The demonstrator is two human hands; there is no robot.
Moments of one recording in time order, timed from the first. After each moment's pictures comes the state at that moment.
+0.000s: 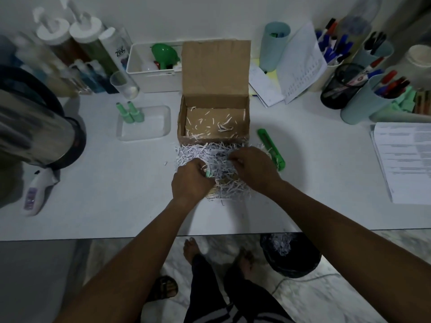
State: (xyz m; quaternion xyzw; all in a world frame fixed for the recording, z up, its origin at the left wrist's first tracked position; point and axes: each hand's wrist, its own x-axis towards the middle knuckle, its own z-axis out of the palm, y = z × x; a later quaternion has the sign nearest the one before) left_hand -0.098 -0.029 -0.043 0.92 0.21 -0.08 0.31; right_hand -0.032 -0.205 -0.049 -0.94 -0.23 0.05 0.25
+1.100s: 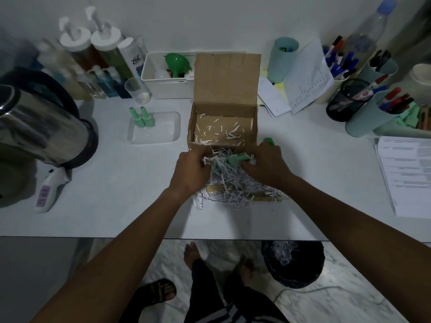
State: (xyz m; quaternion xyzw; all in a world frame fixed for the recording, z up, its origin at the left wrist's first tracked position) left_hand -0.077 0.003 -0.018 0.93 0.07 0.02 0.36; right_hand -0.010 -0.210 -0.032 -0.93 -0.21 0.04 0.29
